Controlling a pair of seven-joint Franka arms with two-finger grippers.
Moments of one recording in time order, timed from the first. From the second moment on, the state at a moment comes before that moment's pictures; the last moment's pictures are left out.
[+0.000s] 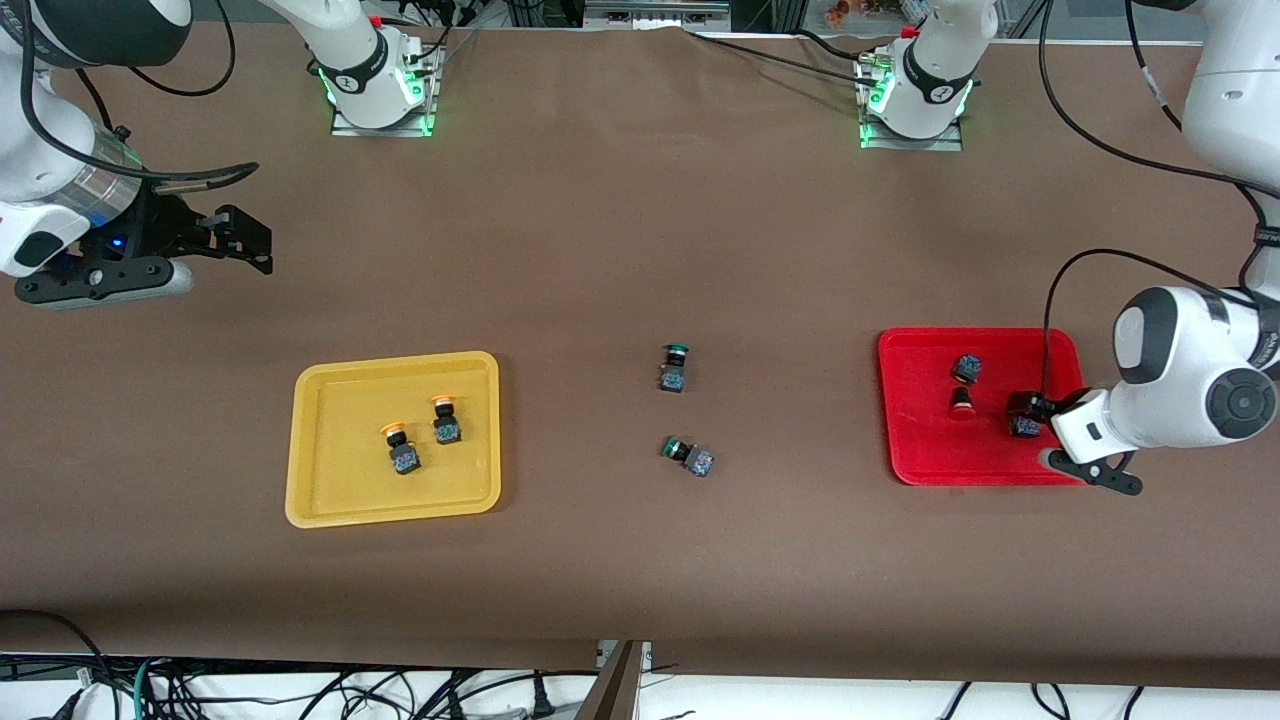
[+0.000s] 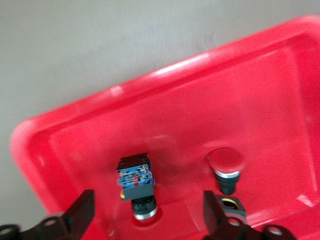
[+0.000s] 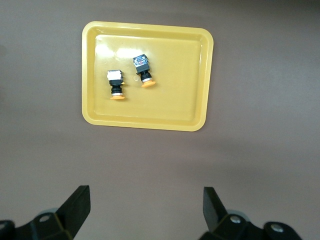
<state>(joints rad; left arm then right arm) 0.46 0.65 -0.41 -1.58 0.30 2.01 0.28 0.28 0.07 -0.14 -1.60 0.01 1.65 -0.02</state>
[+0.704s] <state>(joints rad) 0.44 0.23 -0.40 -1.33 0.16 1.46 0.23 0.28 0.07 -0.14 -1.60 0.01 1.65 -0.02</state>
